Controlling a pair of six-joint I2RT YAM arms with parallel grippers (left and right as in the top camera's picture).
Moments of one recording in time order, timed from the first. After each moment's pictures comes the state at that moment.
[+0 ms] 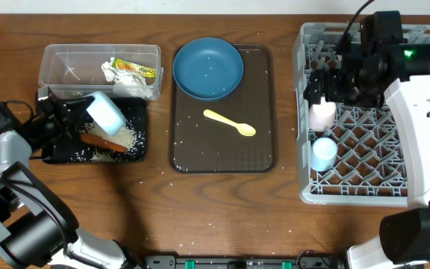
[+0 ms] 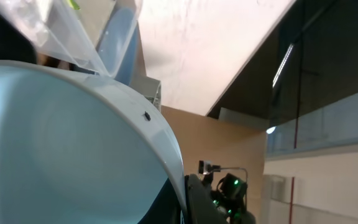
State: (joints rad) left arm 0.67 1.79 1.12 -0.55 1.49 -0.58; right arm 0.06 1.71 1.73 -1.29 -0.24 0.11
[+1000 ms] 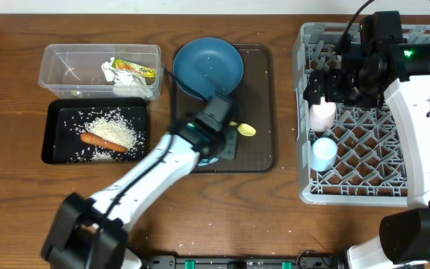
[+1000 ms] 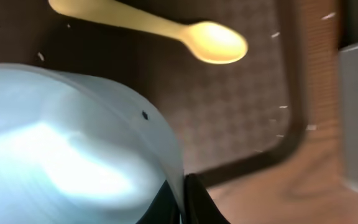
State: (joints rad) left arm -0.64 1.61 1.12 -0.70 0.03 -0.45; right arm 0.06 1.71 1.73 -1.30 -0.24 0.11
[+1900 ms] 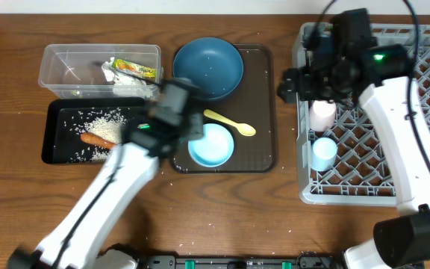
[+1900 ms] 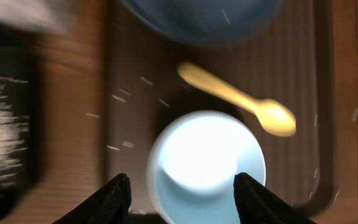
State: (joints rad) left arm -0.43 1.37 1.13 -0.76 -0.10 -0.51; right arm 0.23 1.71 1.73 -1.16 -0.27 0.13
